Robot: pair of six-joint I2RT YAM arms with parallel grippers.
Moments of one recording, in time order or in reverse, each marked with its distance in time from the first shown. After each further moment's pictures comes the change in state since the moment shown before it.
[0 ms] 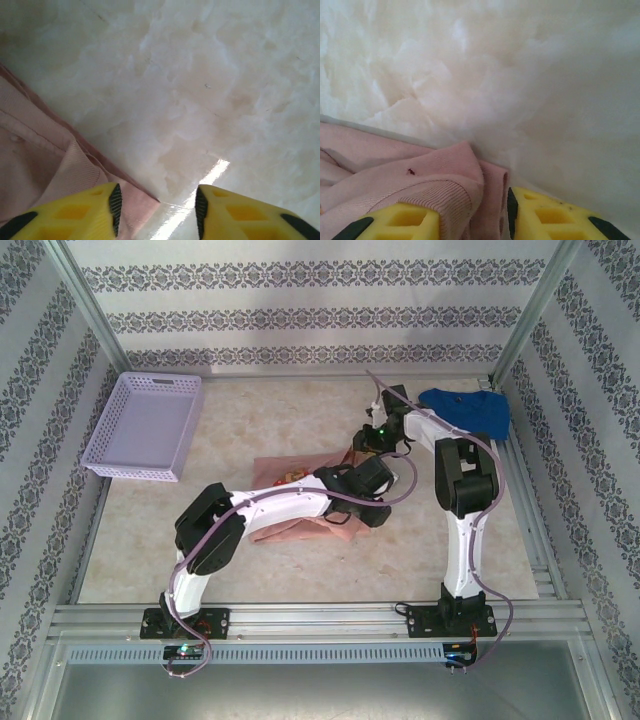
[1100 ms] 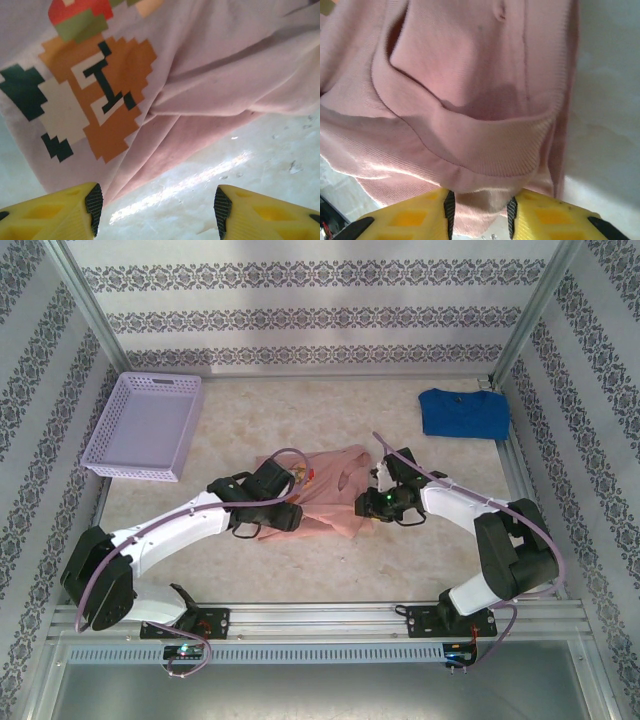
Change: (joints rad) left arm 0.264 -0.644 -0.636 -0.146 -0.046 -0.142; right arm 0.194 -0.661 -0.842 0.213 -0.006 0.222
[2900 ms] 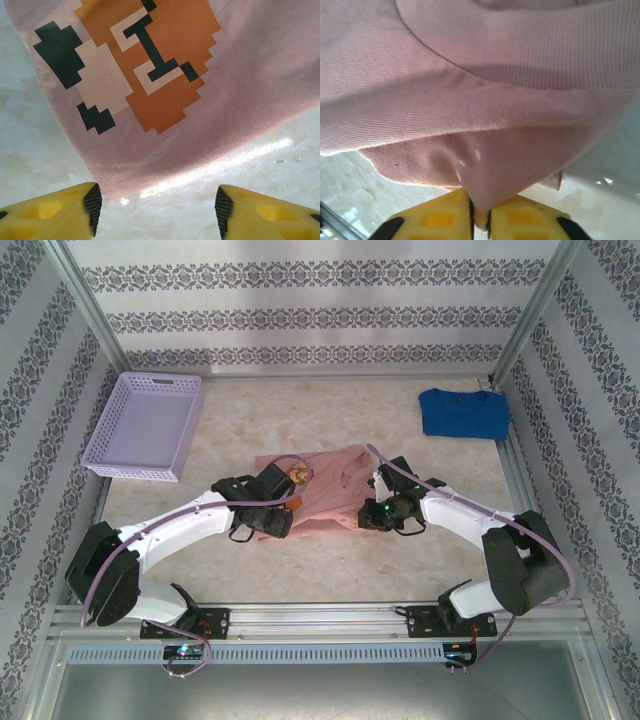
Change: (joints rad) left arm 0.004 0.030 -0.003 -0.092 -0.081 0.028; right arm 0.071 -0.081 -0.032 -0.090 0.079 -0.011
